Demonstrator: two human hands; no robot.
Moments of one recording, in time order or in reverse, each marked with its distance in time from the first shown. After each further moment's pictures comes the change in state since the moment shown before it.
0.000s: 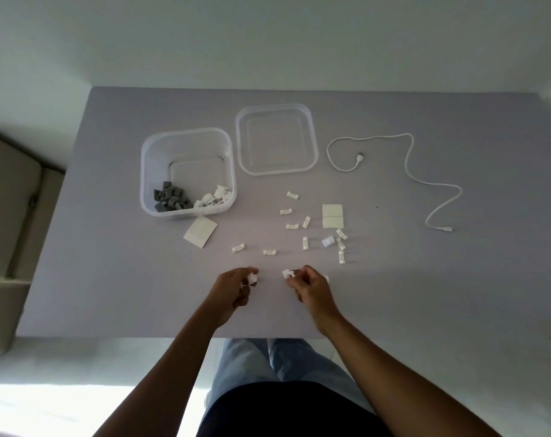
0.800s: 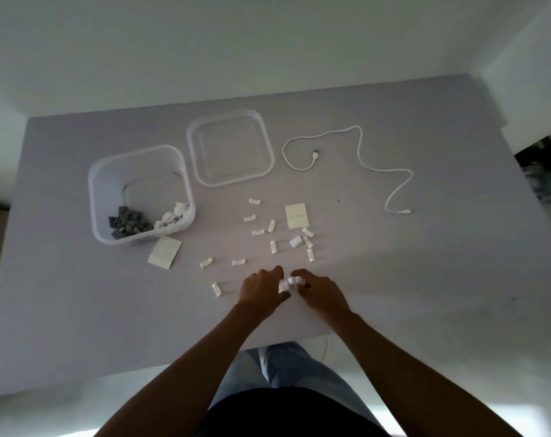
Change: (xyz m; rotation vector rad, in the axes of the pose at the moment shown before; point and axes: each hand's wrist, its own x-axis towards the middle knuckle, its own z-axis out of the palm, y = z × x) left_hand 0.013 -0.004 0.117 1.510 -0.001 0.620; right_hand 0.017 0.038 -0.082 -0.814 0.073 -0.284
